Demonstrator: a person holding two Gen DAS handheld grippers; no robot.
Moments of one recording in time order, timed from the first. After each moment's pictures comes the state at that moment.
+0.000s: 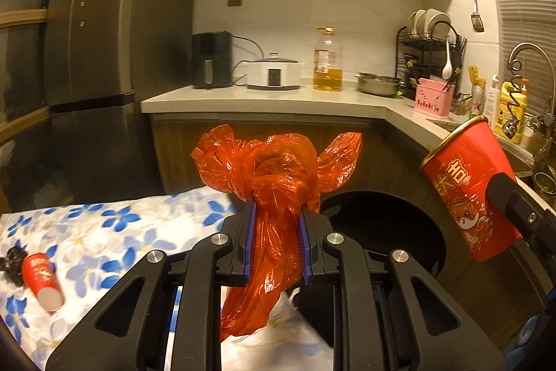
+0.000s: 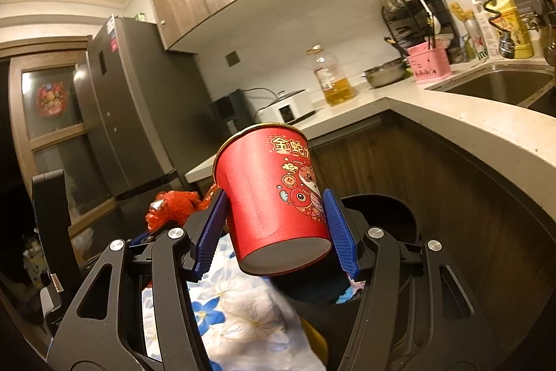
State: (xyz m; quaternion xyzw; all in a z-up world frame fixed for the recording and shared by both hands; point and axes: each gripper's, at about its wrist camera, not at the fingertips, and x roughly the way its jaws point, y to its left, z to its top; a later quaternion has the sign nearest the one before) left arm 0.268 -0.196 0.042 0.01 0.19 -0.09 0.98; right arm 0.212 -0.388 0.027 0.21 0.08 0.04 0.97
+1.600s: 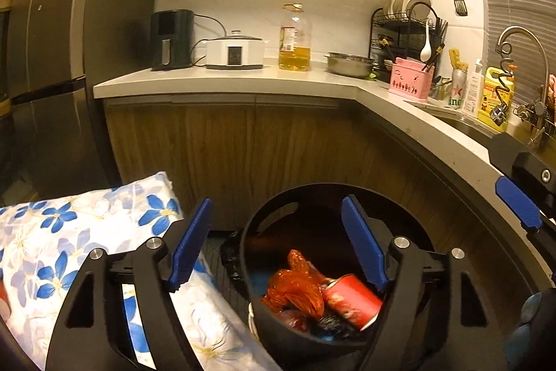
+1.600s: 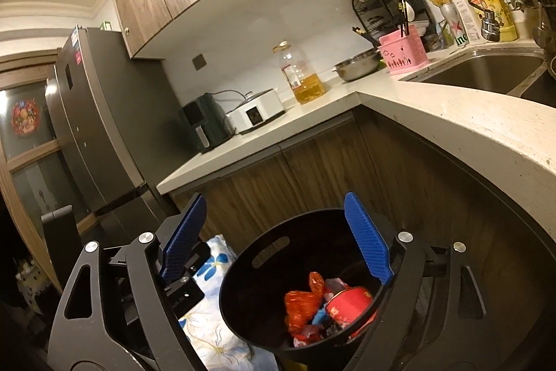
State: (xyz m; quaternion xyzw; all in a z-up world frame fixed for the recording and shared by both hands) left arm 0.324 -0.248 0.005 0.01 0.23 -0.15 0.96; right arm 0.262 -0.434 0.009 0.24 0.10 0.00 0.97
